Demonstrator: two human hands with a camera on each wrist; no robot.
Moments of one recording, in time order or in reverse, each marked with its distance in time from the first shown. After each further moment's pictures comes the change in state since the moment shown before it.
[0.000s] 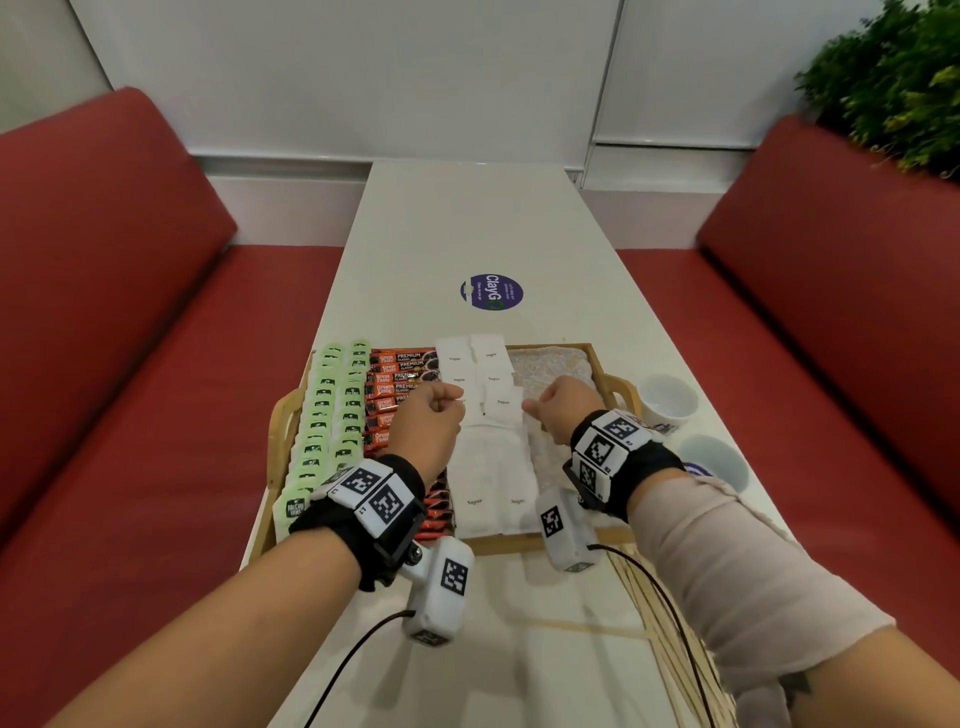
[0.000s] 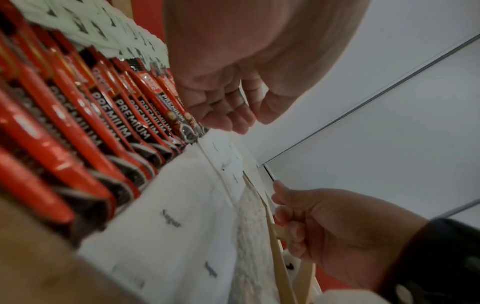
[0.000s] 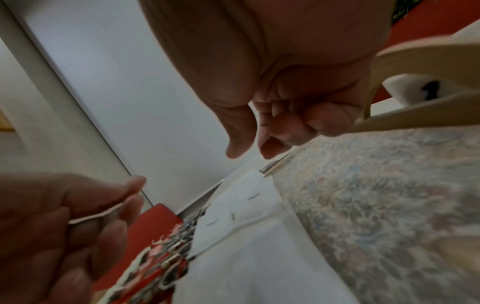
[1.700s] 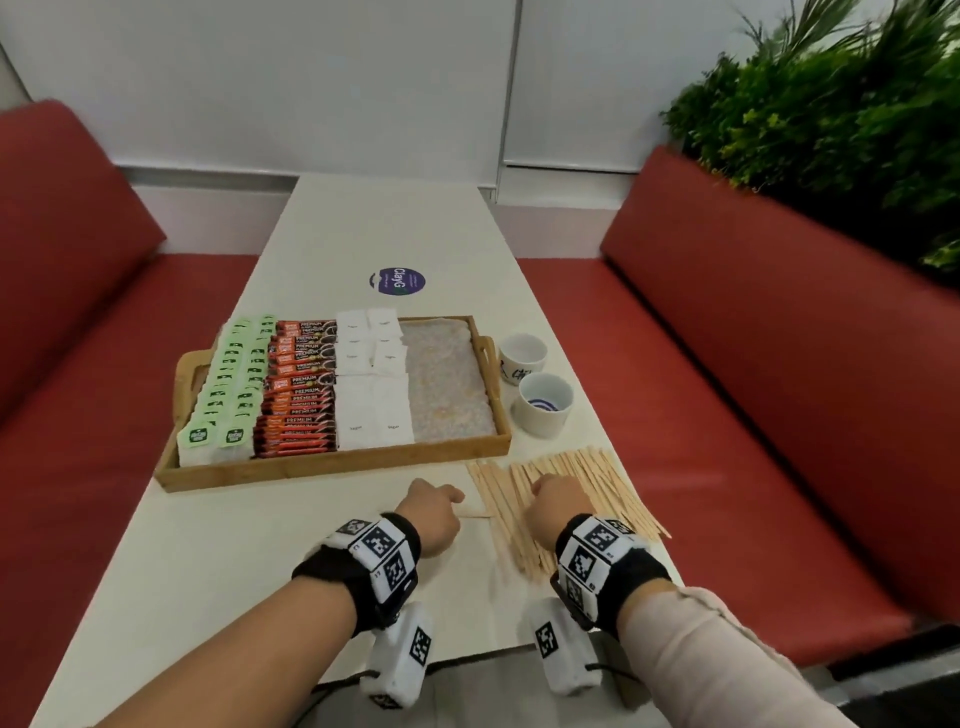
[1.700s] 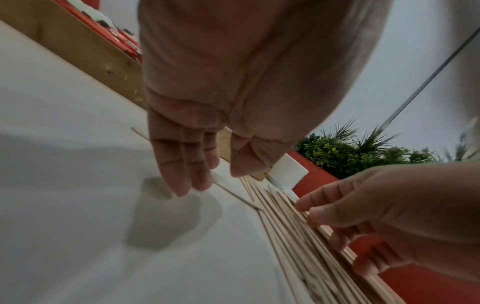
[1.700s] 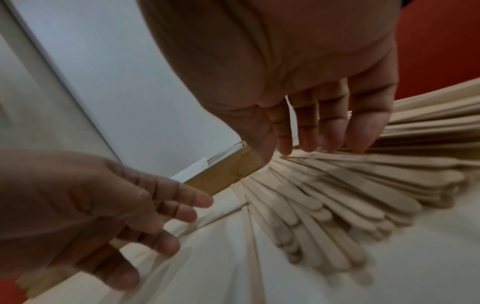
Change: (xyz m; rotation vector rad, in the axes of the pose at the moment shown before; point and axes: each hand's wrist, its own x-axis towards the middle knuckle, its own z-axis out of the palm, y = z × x) left_hand -0.161 -0.038 0.108 0.844 -0.574 -0.145; right_hand -0.163 0.185 0.006 -0.177 0.015 0.159
